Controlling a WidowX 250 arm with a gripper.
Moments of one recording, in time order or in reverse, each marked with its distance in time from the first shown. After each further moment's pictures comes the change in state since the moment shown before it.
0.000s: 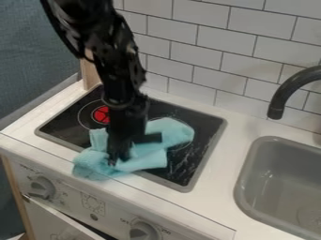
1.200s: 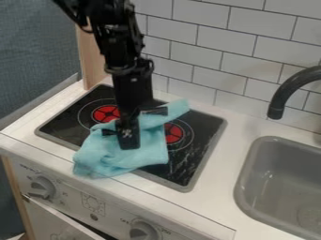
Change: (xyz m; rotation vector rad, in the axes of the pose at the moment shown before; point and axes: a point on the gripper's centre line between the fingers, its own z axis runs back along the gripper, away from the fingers) arm 0.005 0.016 0.043 -0.097 -0.127 0.240
